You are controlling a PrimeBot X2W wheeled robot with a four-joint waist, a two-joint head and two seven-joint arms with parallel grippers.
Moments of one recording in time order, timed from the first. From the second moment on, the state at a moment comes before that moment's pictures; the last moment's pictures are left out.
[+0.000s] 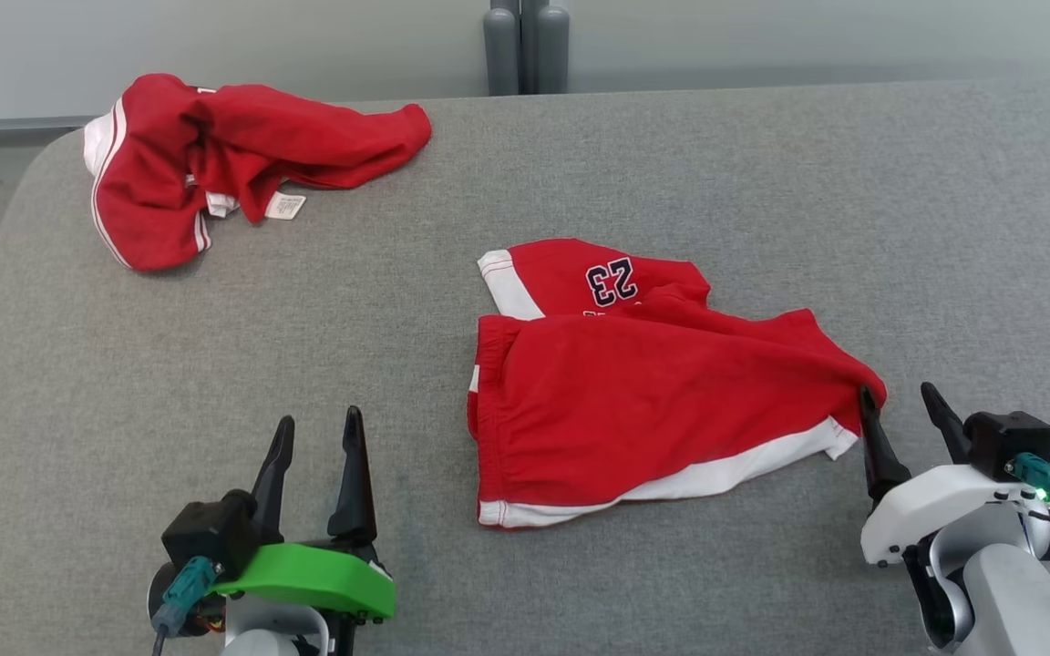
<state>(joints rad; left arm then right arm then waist) -0.09 0.05 -0.24 0.25 -0.44 0.03 -0.26 -0.24 -0.15 -0.02 0.53 0.21 0.13 -0.21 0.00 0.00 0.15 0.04</state>
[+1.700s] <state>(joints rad) 0.06 0.05 -0.35 0.25 -0.41 -0.01 -0.23 -0.05 -0.05 0.06 0.23 0.17 0.13 -0.26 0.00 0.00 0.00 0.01</state>
